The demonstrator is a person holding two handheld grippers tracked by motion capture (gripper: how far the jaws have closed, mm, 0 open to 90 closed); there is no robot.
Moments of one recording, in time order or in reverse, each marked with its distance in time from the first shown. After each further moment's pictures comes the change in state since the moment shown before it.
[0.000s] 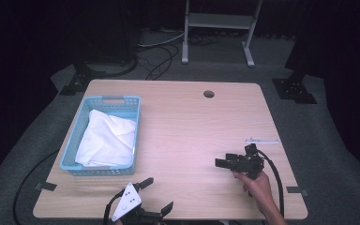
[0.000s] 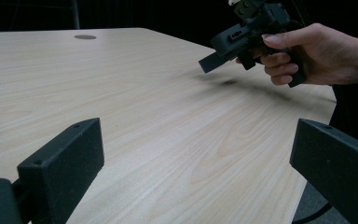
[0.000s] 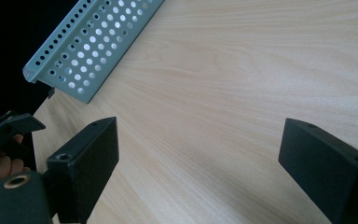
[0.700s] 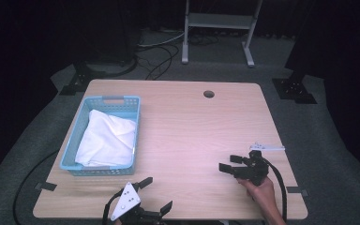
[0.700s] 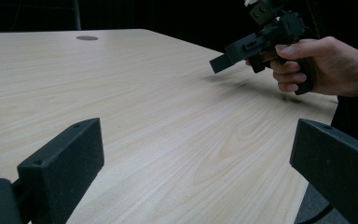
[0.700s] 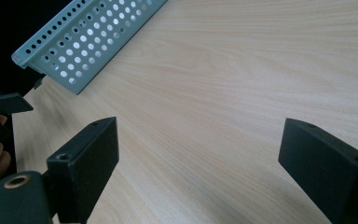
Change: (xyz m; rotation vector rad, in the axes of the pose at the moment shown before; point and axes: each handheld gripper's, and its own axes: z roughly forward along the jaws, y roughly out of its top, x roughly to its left) left arm 0.002 0.001 -0.001 -0.002 0.002 -0.001; right arm 0.002 -0.015 -0.013 -0.053 -0.041 -0.103
